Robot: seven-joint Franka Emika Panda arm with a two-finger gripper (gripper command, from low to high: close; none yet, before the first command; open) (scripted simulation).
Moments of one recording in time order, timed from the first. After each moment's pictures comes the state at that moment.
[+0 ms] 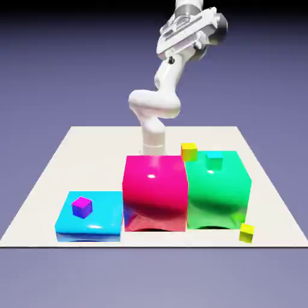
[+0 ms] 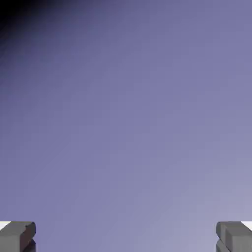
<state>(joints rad) -0.63 -0.99 0.65 -2.28 0.51 2.39 1.58</state>
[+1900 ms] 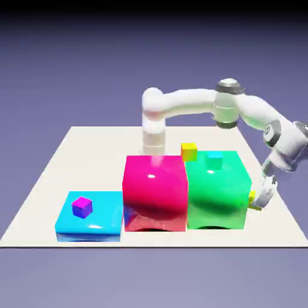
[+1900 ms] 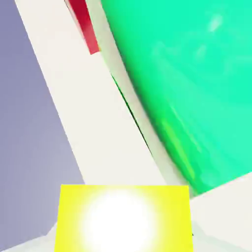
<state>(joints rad) -1.43 -1.44 1.43 -1.71 1.08 1.45 2.79</state>
